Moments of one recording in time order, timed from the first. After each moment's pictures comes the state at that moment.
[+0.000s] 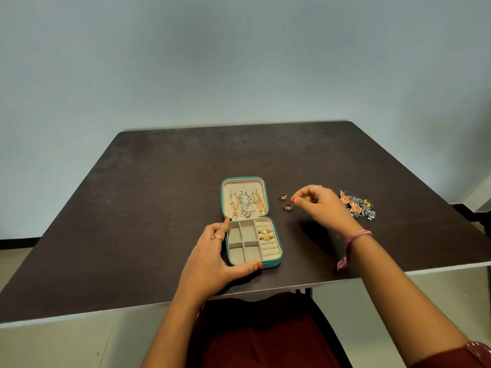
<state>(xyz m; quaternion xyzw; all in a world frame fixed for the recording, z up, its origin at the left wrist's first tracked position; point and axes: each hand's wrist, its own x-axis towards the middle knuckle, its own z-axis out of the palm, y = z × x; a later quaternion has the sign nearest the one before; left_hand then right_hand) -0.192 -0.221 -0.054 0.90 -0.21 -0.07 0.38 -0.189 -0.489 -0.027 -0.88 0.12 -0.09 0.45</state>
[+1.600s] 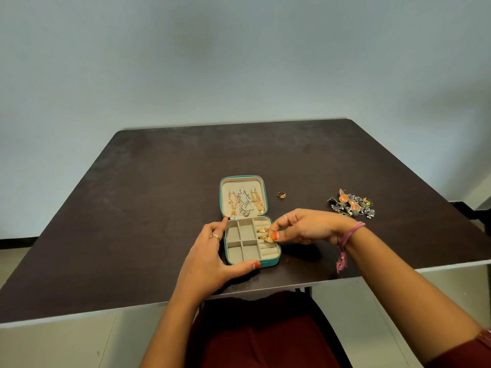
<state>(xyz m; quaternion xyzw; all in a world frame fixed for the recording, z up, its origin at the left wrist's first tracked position) -0.189 -0.222 -0.058 0.90 -0.21 -0.07 0.38 -0.199 -0.460 -0.002 -0.83 0.01 0.31 0.47</state>
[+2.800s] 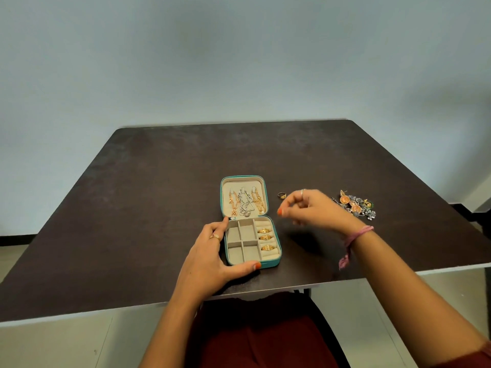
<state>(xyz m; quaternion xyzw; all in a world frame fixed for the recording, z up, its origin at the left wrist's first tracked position) -0.190 -0.222 -0.057 0.90 -0.21 -0.08 0.38 -0.198 -0.472 -0.002 -0.88 0.04 0.06 0.47</state>
